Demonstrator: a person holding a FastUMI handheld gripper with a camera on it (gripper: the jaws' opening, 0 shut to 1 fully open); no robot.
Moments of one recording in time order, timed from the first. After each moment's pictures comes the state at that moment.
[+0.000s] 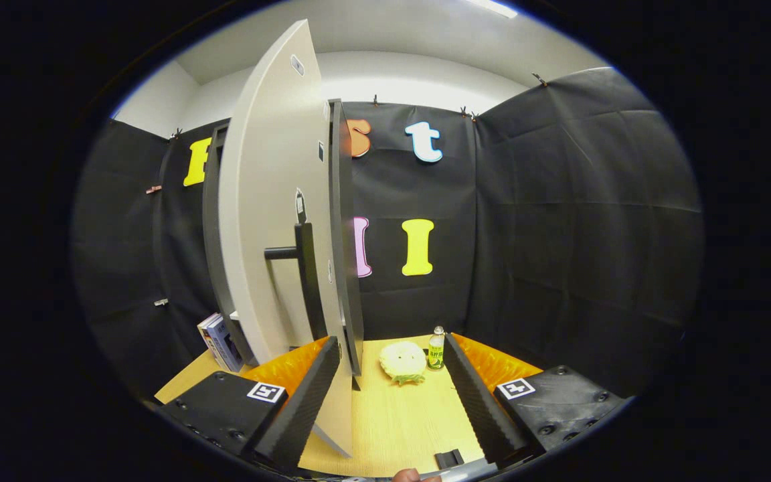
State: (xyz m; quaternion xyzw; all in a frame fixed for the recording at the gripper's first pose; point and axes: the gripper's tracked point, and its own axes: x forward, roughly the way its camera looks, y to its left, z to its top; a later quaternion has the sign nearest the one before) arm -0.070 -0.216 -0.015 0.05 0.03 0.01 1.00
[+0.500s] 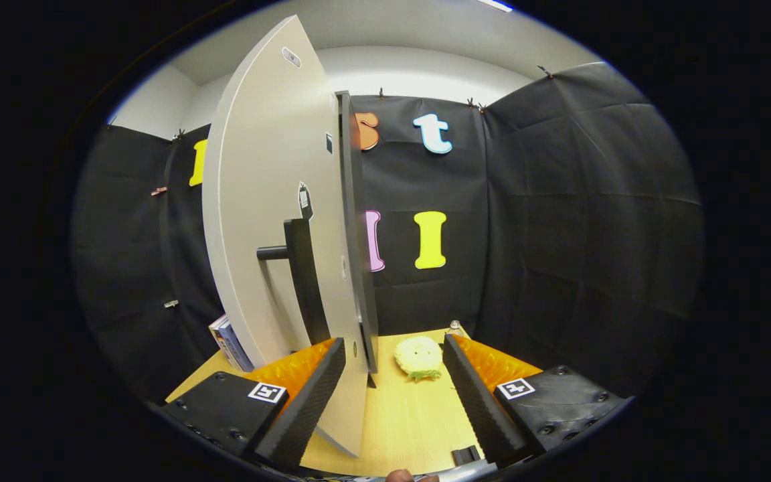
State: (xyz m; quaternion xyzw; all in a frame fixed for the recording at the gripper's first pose) arm -0.067 -0.183 -0.019 0.06 0.05 0.03 1.00
